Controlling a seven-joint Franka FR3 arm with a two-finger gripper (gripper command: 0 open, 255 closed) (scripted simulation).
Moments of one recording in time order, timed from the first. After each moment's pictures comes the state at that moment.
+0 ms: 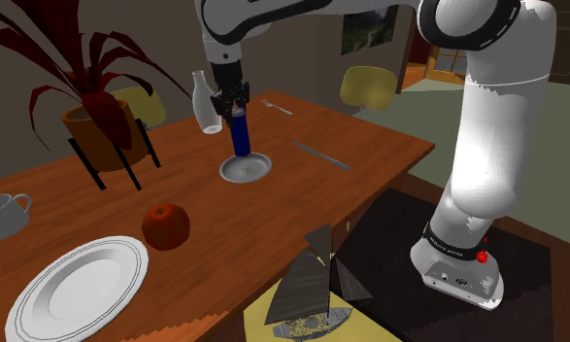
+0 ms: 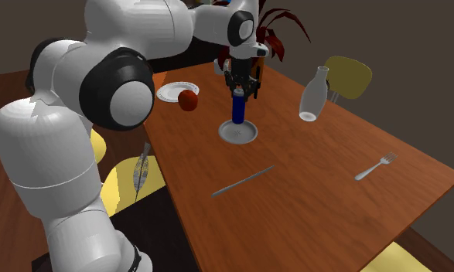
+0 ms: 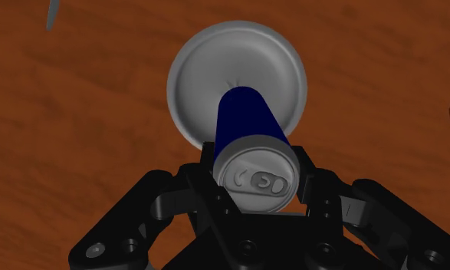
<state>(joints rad) 0.04 0.23 0.26 -1.54 -0.05 1.76 0.11</state>
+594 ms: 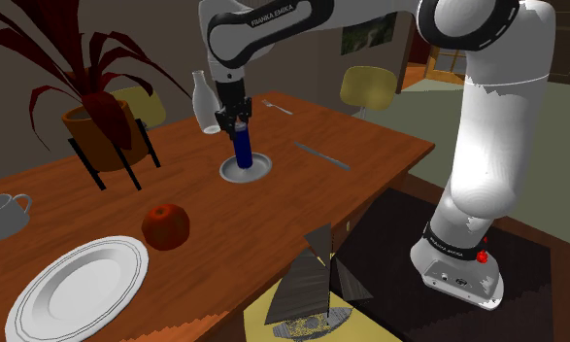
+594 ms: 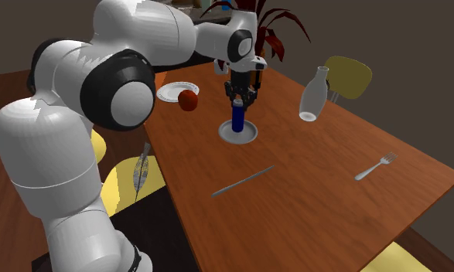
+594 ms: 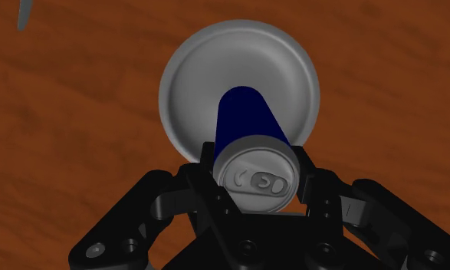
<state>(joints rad) 0.04 0.23 0.26 -1.65 -0.05 1.87 0.11</state>
